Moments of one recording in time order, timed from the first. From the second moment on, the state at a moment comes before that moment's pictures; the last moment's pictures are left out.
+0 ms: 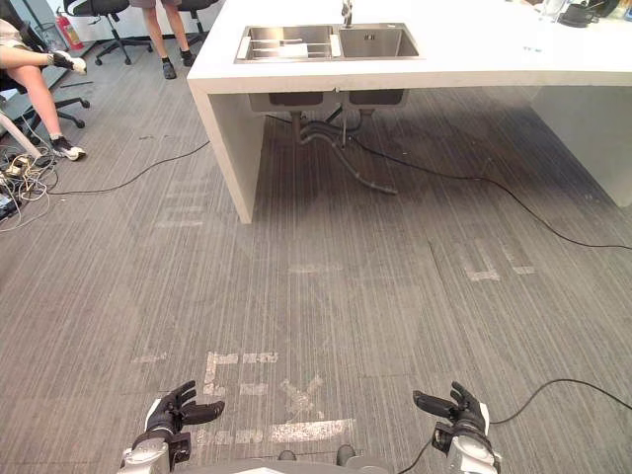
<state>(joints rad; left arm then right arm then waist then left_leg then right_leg) 0.07 0.17 0.17 0.95 -0.10 -0.07 0.09 0.02 -0.20 -0.39 0.97 0.10 -0.02 -0.11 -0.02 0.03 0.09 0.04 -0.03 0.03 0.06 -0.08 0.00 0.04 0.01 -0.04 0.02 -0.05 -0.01</state>
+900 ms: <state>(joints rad) 0.11 0.13 0.19 0.98 -0.15 -0.07 0.09 0.01 -0.16 -0.43 1.00 0.17 -0.03 -0.12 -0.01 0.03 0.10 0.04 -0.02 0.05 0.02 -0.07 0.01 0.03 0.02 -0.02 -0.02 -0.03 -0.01</state>
